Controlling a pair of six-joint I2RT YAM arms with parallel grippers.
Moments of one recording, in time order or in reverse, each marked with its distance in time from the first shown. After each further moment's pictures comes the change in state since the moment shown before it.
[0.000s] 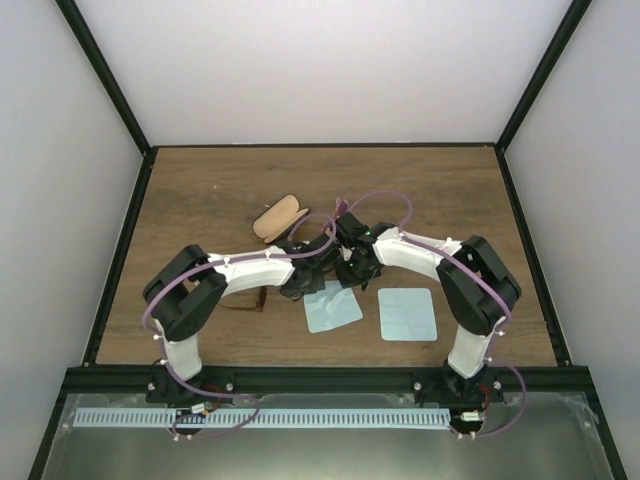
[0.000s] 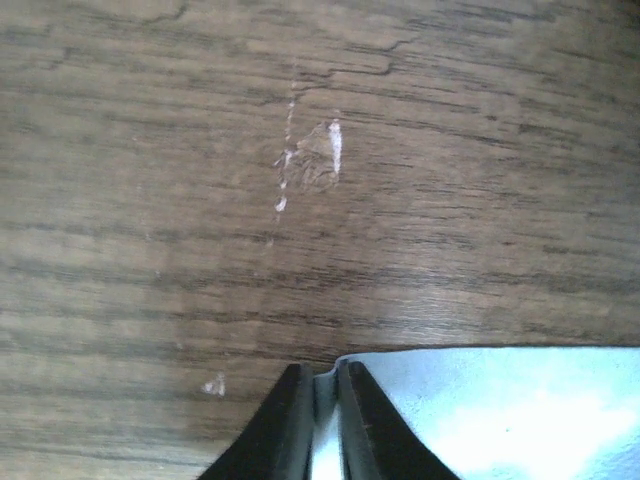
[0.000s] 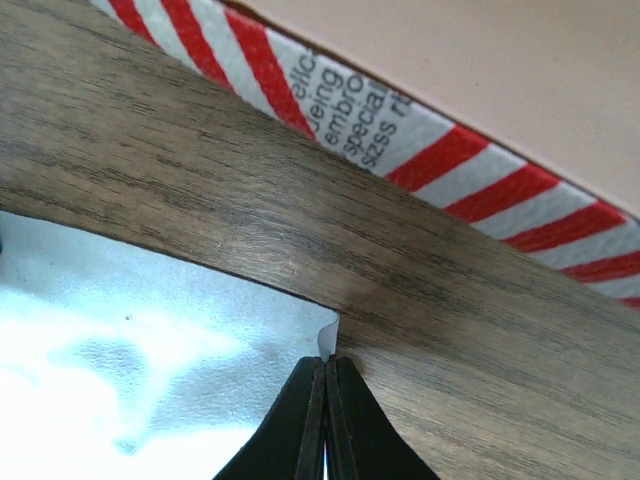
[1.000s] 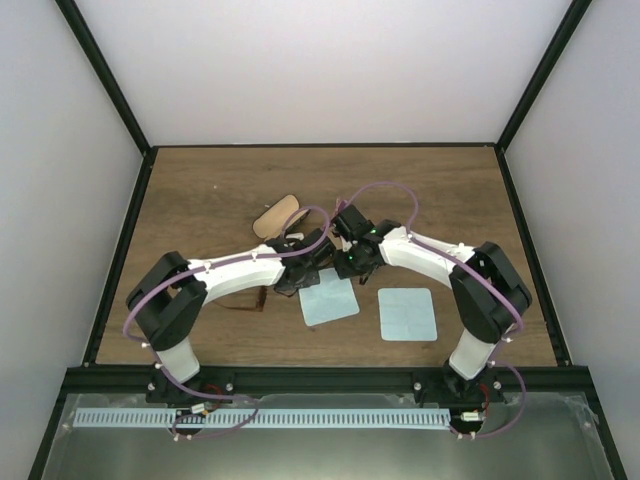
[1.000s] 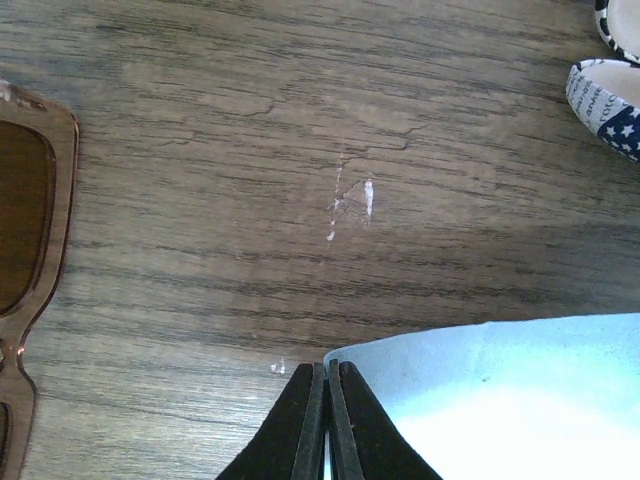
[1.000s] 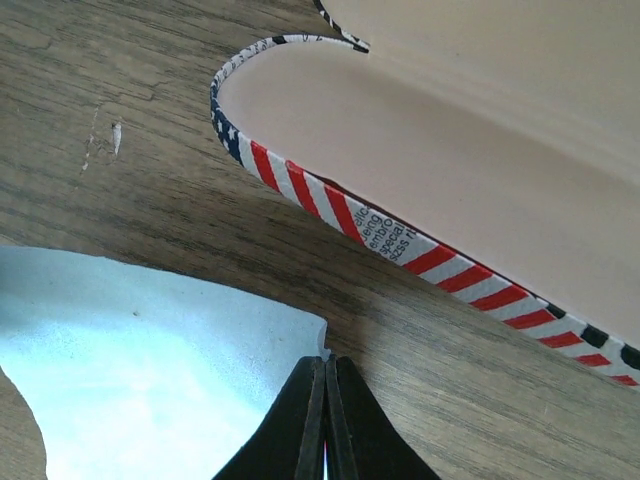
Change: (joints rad) left arm 0.006 -0.104 -0.002 -0.060 -0.087 0.011; right arm 0.000 -0.069 0.006 0.068 0.025 -0.004
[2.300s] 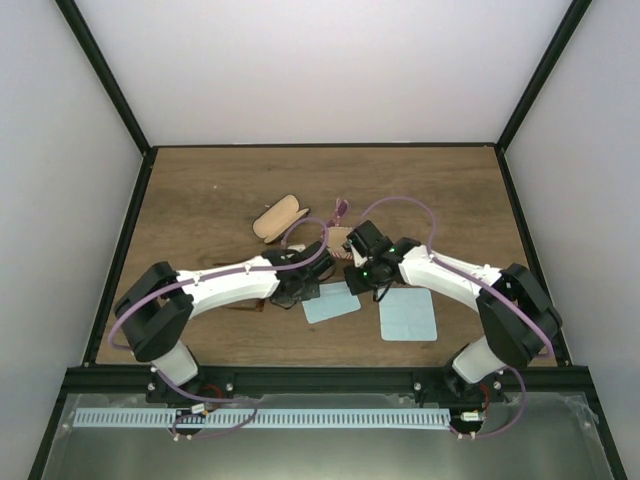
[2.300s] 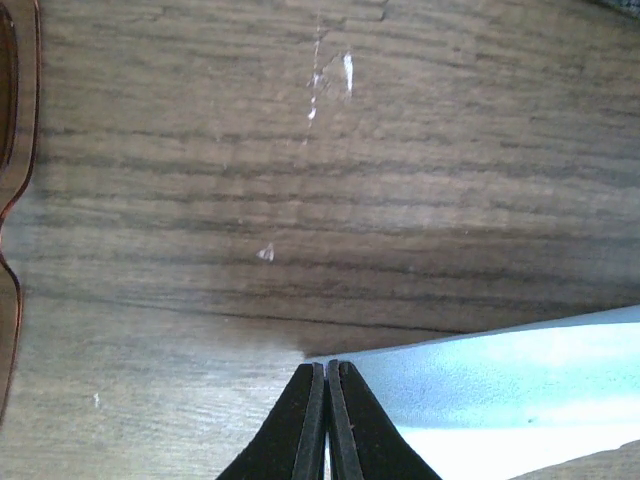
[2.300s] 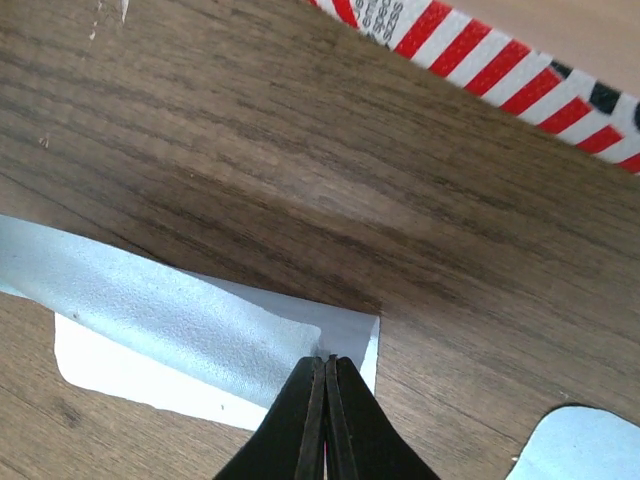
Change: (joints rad) left arm -0.067 -0.079 -0.066 -0.016 0.042 -0.021; right arm 0.000 -0.189 -0.209 0.051 -0.056 -0.014
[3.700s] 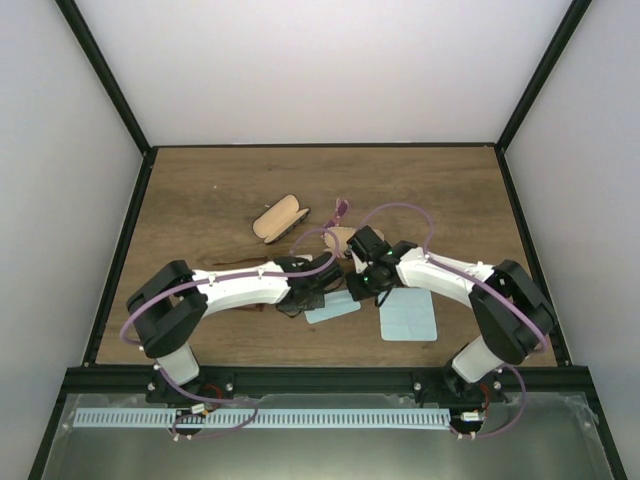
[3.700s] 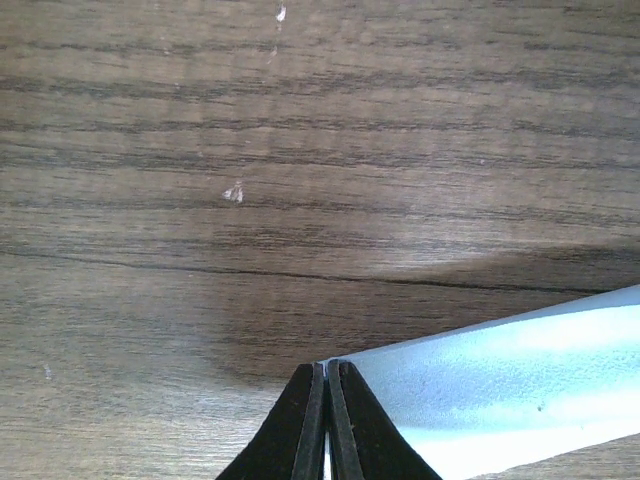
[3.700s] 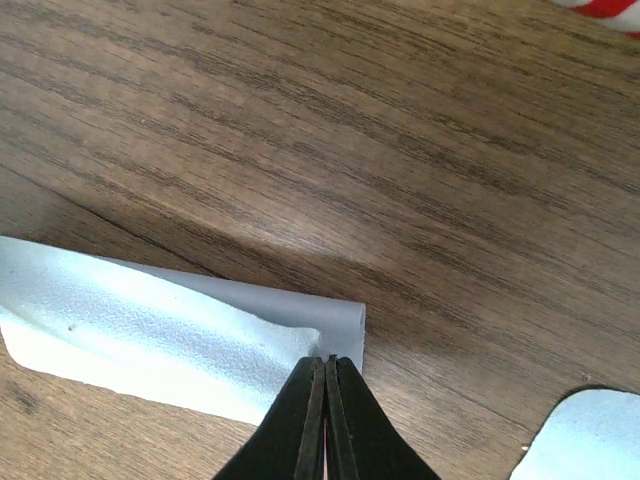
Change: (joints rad) left arm -0.061 0.056 -0.006 -0.009 0.013 -0.025; right arm 0.000 0.031 -0.035 -0.003 -0.021 -0.001
